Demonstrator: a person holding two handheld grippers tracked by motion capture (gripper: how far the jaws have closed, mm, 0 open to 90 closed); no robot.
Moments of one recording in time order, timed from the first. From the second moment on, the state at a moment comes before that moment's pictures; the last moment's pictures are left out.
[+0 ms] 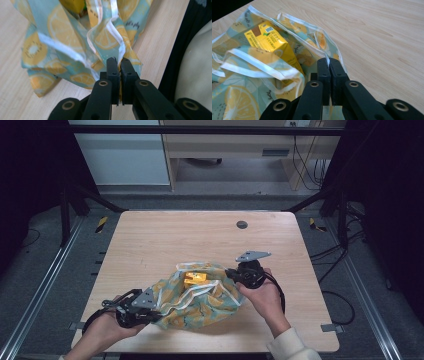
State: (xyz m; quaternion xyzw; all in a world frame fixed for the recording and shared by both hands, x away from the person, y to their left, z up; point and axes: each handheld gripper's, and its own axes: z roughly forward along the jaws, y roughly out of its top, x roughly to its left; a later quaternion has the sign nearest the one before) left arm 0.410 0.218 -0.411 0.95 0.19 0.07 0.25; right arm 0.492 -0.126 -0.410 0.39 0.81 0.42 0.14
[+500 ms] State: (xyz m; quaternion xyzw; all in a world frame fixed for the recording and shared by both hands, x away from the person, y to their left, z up) left arm 0.423 0.231 -0.443 0.95 0.22 0.05 0.22; right arm 0.494 -0.121 -0.435 0.40 0.82 0.40 0.12
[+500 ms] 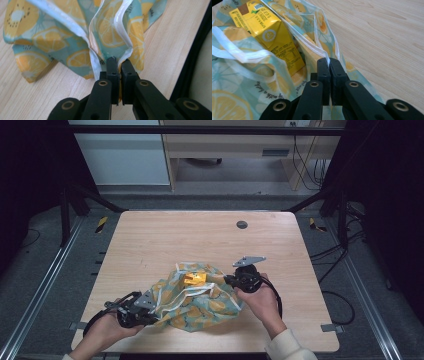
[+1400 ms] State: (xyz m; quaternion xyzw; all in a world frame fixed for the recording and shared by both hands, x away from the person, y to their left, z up) left arm 0.436 0.249 -0.463 0.94 0.26 0.05 0.22; right arm 0.513 -0.108 -0.455 0.42 0.83 0.36 0.10
